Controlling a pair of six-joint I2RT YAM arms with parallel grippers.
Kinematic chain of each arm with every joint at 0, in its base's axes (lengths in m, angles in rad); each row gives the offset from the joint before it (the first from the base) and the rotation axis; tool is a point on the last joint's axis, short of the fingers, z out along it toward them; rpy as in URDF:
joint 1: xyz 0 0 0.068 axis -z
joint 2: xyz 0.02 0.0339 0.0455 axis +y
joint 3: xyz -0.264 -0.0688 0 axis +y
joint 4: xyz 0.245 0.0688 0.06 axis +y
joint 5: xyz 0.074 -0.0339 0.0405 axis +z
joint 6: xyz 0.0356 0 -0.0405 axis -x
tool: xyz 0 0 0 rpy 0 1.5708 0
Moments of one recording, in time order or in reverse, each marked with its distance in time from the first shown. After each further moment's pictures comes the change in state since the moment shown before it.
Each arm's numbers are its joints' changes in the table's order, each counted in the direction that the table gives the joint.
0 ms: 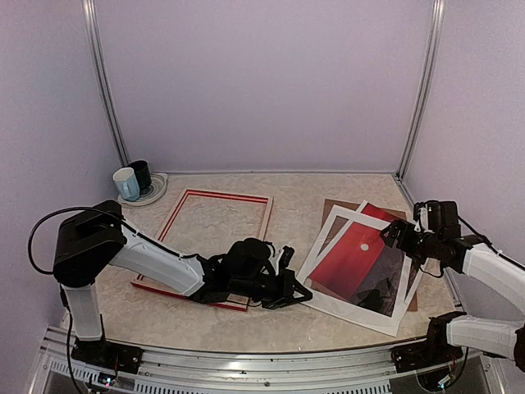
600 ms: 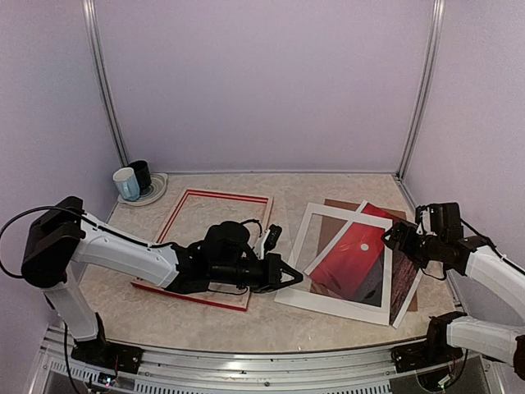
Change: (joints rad) left arm -0.028 -0.217 0.066 0.053 0.051 -0.132; right arm 0.000 -0.058 -0.008 0.091 0.012 -0.029
